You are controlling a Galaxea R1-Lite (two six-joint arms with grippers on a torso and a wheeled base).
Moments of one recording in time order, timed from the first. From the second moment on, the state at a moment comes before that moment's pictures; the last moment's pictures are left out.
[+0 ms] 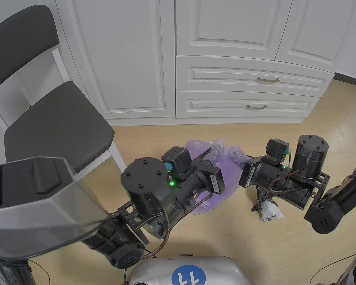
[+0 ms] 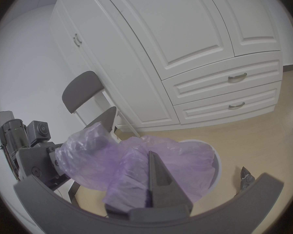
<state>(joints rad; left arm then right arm) -0.87 2.14 -0.83 -1.47 0.16 -0.24 0.56 1.85 -0.59 -1.21 0.06 0.26</state>
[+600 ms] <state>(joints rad) -0.75 2.40 -1.05 -1.49 0.16 -0.37 0.45 2.16 -0.78 -1.30 0.06 0.52</state>
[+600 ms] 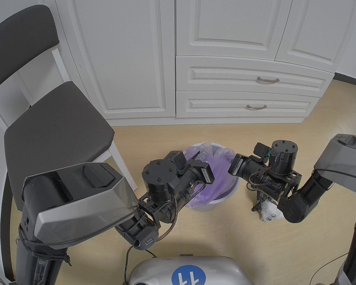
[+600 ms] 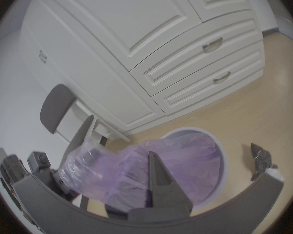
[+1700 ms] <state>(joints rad) -0.63 2.54 -1.30 -1.35 0.18 -0.57 0.26 2.36 -0.95 -1.27 0.06 0.55</state>
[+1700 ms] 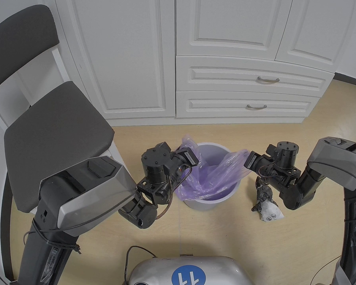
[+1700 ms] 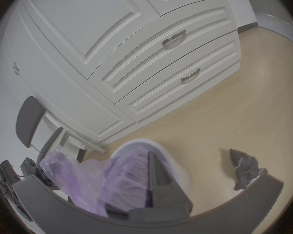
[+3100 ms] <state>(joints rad) -0.46 2.45 -1.01 -1.13 0.12 -0.14 0.09 2.20 -0.77 -0.81 0.07 -0.03</state>
